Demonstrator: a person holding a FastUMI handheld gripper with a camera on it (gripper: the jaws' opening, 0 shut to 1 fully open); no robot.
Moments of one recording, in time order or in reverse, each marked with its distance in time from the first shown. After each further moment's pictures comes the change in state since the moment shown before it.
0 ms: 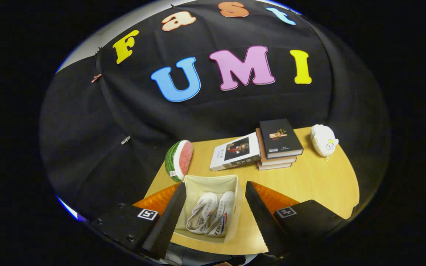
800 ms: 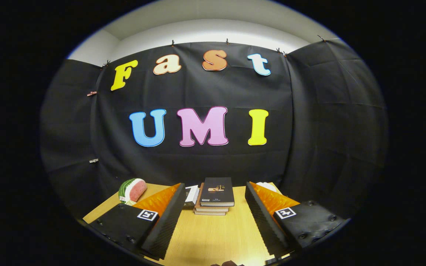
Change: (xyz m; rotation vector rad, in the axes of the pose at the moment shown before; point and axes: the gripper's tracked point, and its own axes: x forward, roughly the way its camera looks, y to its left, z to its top) arm -0.091 -0.178 0.059 -0.141 -0.440 -0.162
